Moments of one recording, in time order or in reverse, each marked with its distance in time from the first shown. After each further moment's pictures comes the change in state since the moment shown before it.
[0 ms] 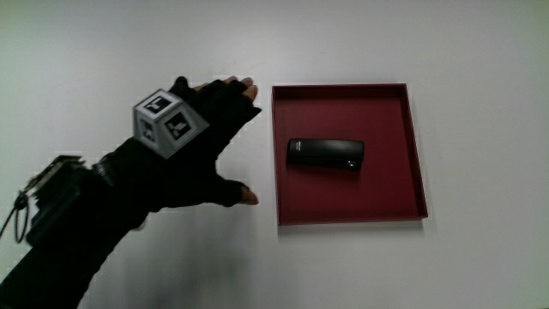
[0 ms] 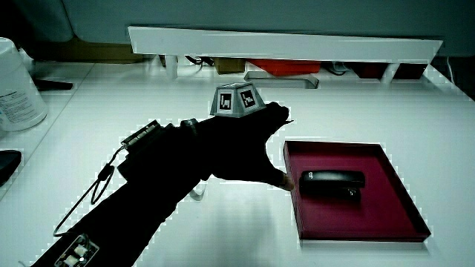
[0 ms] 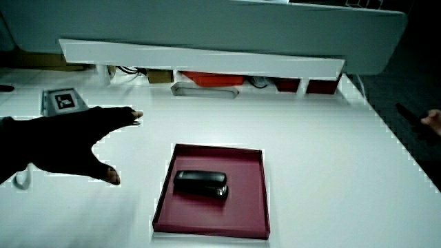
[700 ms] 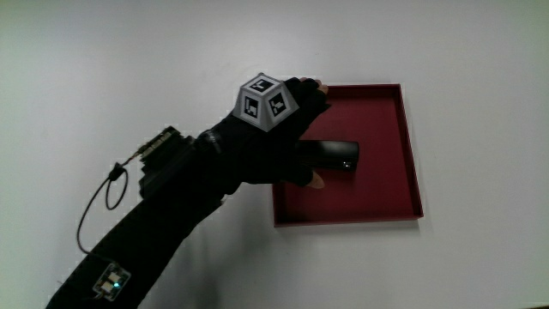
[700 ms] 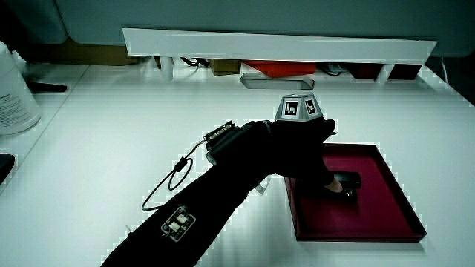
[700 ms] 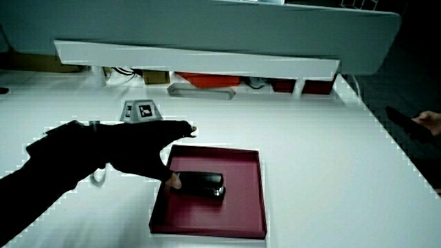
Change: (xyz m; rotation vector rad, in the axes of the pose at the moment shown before) arm 0.031 0.106 -0.034 -0.075 0.120 -0.025
